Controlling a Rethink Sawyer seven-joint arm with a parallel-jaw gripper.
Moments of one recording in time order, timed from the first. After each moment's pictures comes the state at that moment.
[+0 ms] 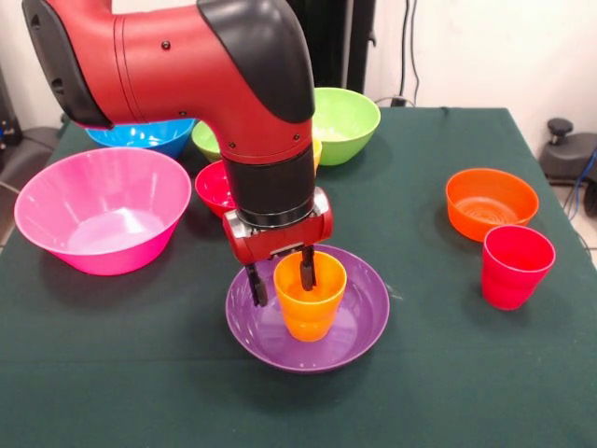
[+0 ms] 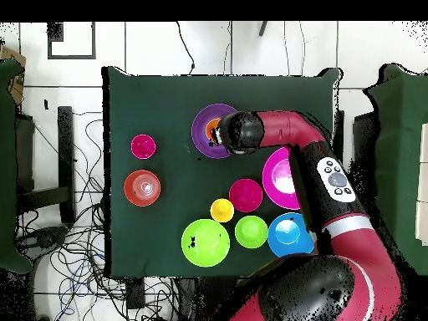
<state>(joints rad) -0.64 -0.36 0.60 1.31 -0.62 0.77 1.48</state>
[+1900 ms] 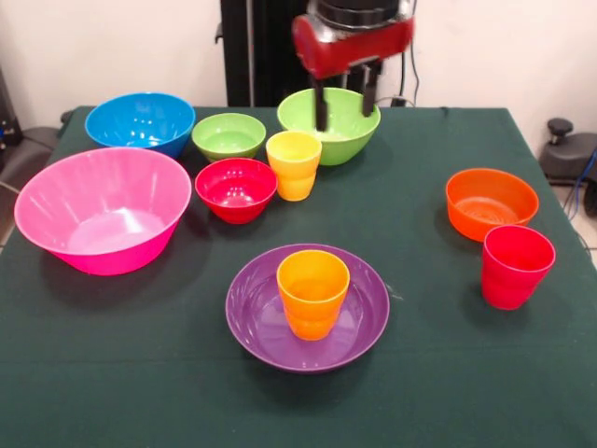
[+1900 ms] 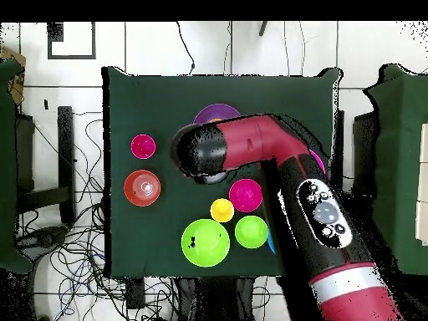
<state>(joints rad) -0.54 -0.78 0.58 1.64 -0.47 0.97 1.50</state>
